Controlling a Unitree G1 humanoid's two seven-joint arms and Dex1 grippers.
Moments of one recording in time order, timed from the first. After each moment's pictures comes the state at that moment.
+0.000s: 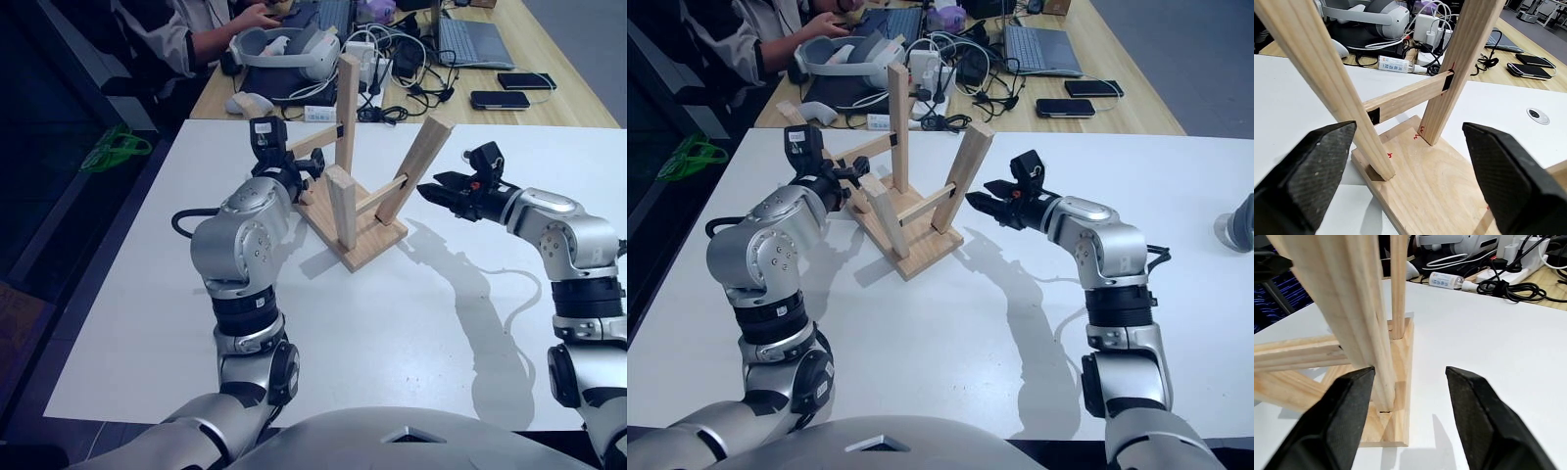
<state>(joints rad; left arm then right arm) -0.54 -0.04 0.16 -0.36 -0.14 1.20 0.08 -0.54 -0.44 0.02 0.20 0.40 0.70 0.68</state>
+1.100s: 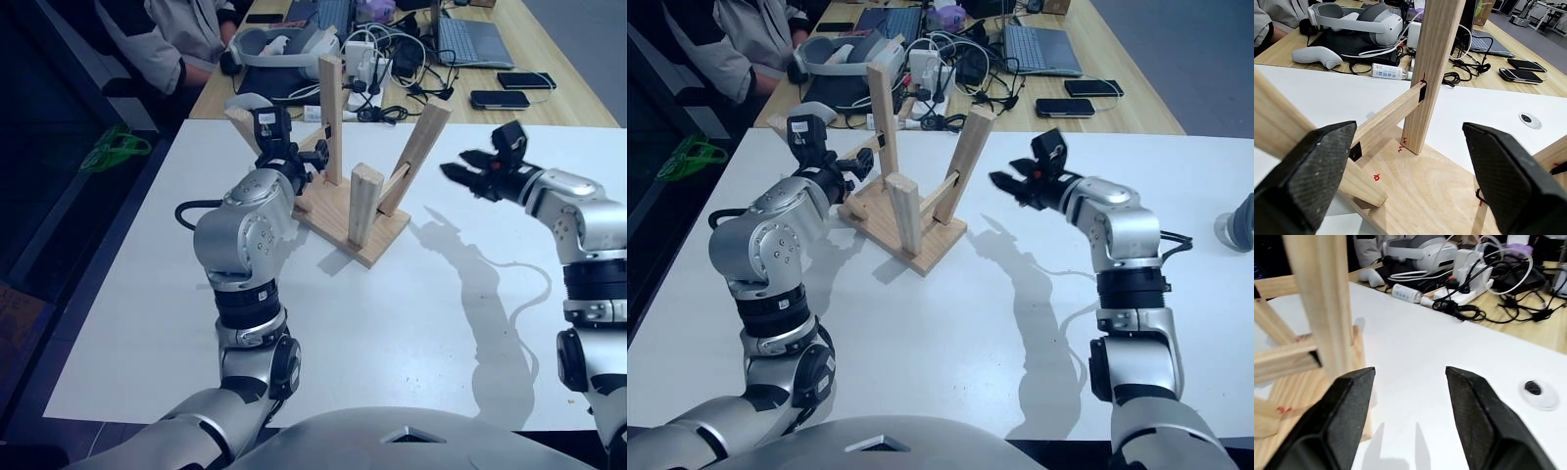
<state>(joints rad) -0.58 -0.04 0.15 -0.33 -0.14 1.18 0.07 -0.63 -0.51 -0.04 0.30 0.30 0.58 0.63</state>
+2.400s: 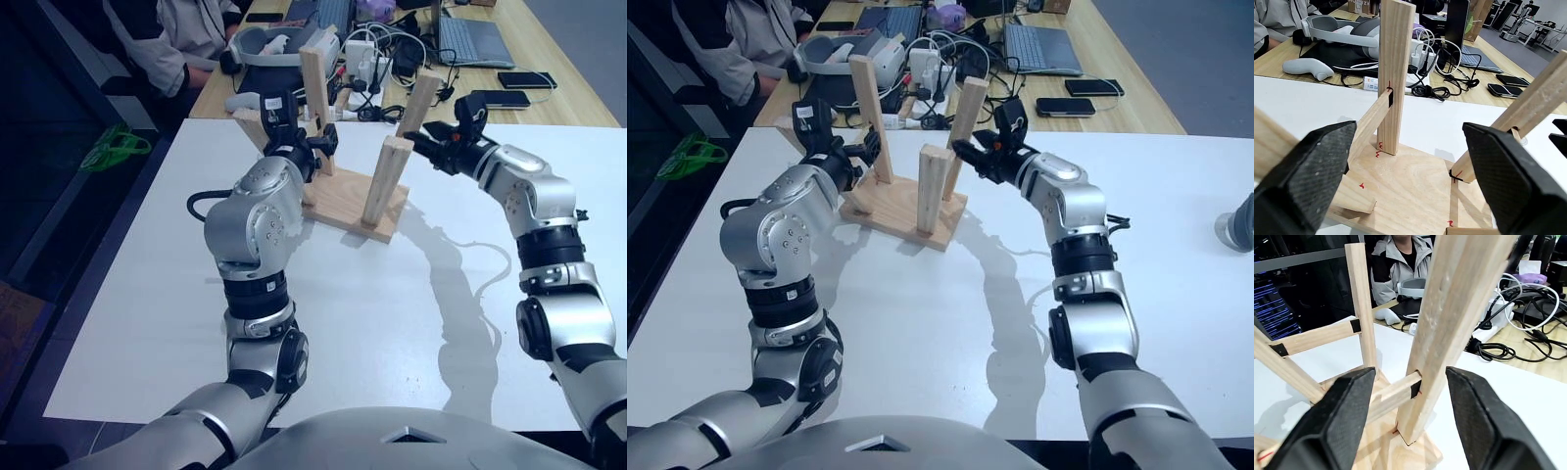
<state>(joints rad) -0.63 -0.08 0.17 -0.26 -0.15 1.10 0.10 -0.82 -0.33 0.01 0.57 0.33 0.43 0.65</state>
